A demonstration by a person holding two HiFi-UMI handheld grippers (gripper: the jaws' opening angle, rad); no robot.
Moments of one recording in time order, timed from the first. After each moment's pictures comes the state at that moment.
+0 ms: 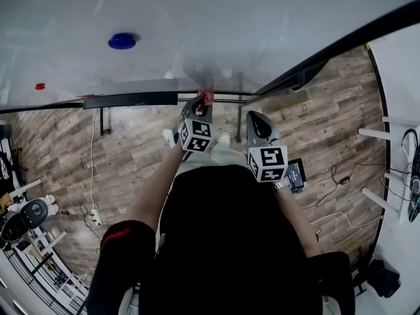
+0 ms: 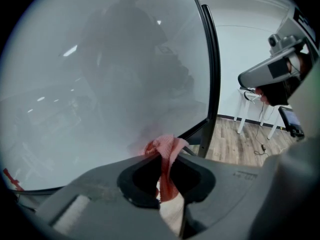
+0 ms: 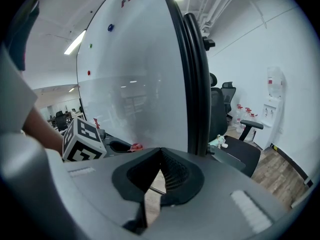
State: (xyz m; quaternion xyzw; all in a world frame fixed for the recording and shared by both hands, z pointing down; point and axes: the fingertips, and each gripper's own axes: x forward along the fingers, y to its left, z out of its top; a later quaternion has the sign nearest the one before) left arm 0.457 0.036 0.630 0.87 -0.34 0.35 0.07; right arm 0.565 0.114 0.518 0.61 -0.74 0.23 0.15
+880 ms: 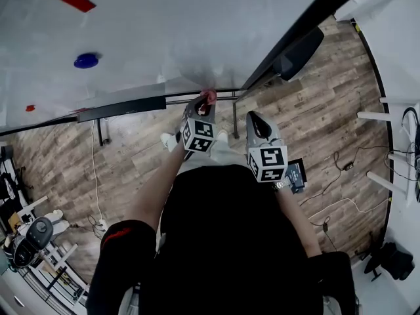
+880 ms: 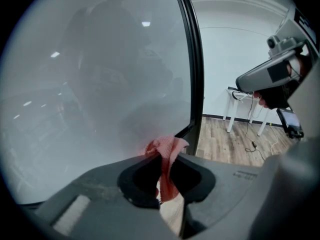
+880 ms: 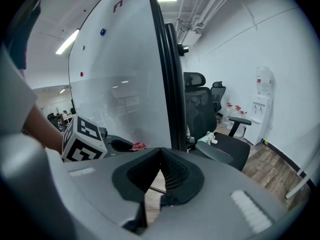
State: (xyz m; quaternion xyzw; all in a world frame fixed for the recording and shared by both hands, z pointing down) left arm 0.509 0.056 0.630 0.89 -0.29 0.35 0.06; right arm 0.597 0.141 0.522 0.65 -0.71 0.24 0.15
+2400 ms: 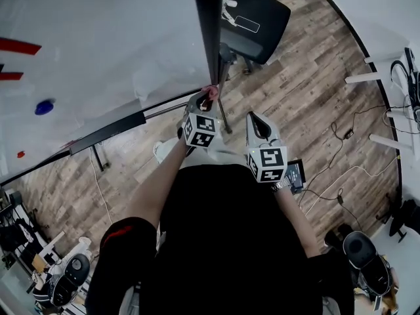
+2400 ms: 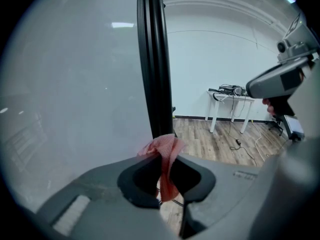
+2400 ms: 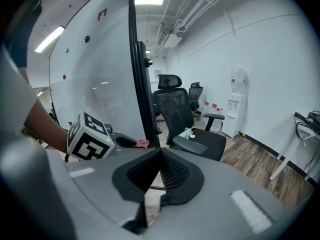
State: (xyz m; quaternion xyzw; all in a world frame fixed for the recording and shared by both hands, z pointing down) left arm 0.601 0.092 0.627 0.92 -0.18 0.34 0.04; right arm 0.652 0.203 0.521 0.73 -0.63 0.25 0.13
